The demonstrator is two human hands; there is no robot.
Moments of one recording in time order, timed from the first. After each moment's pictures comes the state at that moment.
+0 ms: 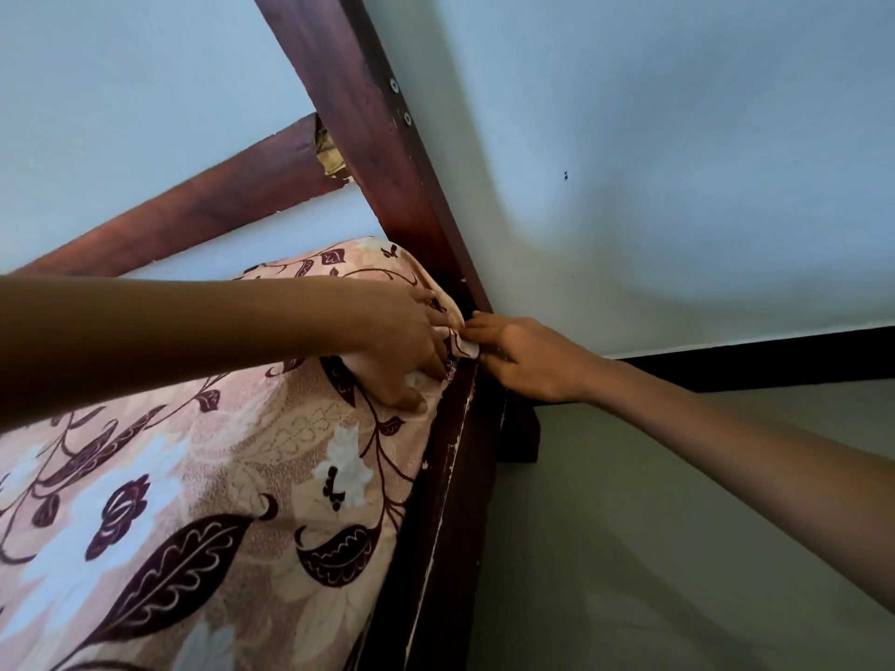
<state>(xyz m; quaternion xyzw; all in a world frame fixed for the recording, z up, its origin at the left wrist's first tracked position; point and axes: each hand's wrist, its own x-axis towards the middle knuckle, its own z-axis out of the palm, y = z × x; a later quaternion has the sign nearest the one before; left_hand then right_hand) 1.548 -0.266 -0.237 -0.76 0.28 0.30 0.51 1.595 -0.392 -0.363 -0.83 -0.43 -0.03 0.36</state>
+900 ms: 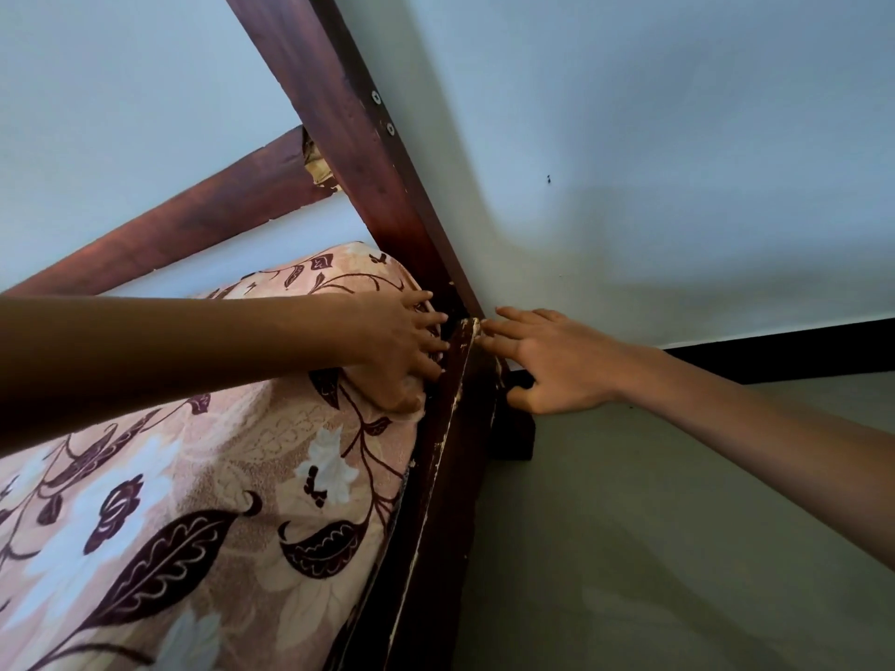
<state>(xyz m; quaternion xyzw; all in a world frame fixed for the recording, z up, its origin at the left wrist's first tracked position) 1.551 -0.271 -0.247 -0.75 0.26 0.30 0.53 1.587 -0.432 -0.354 -0.88 -0.46 -0.01 0.11</state>
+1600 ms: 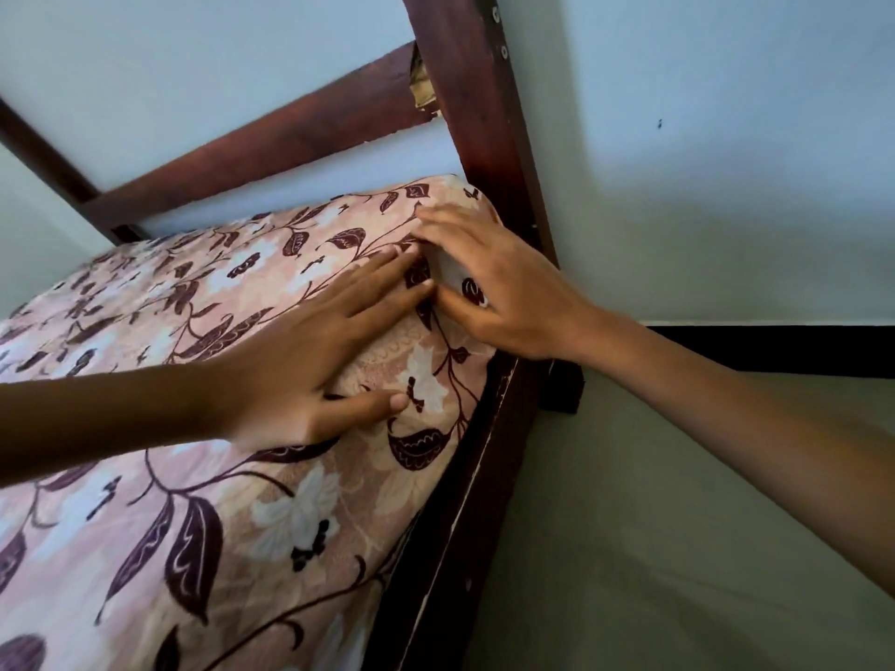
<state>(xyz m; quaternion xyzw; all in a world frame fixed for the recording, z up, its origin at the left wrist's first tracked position) 1.392 -0.220 -0.213 -0.98 0.16 0.04 0.08 1.539 -0.360 -0.301 -0.71 -0.54 -0.22 0.40</state>
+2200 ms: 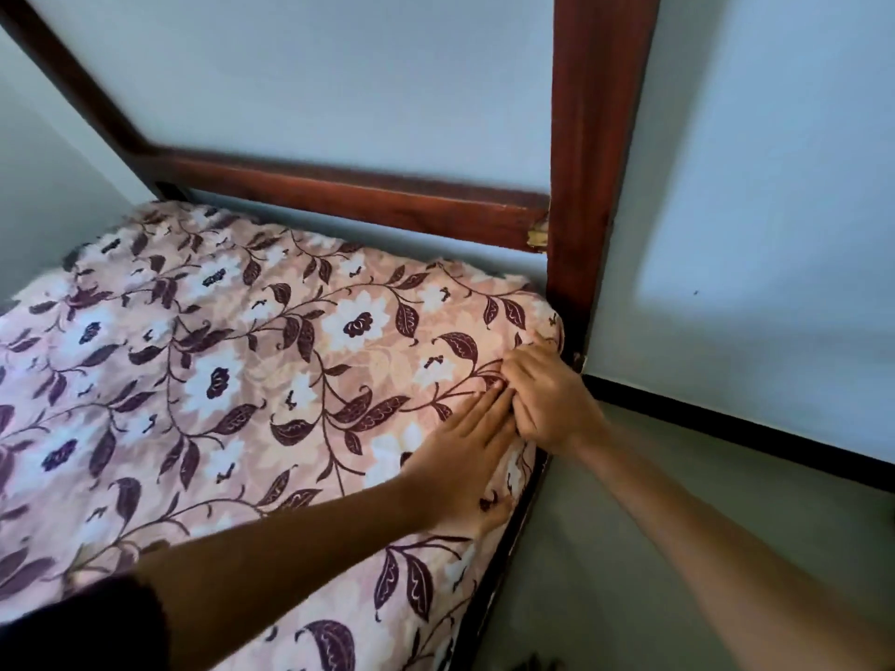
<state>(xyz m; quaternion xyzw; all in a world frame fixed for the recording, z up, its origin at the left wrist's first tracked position) 1.389 -0.223 -0.217 -0.99 0.09 0.12 0.05 1.518 -0.337 -0.247 -0.81 -0.53 -0.10 0.24</state>
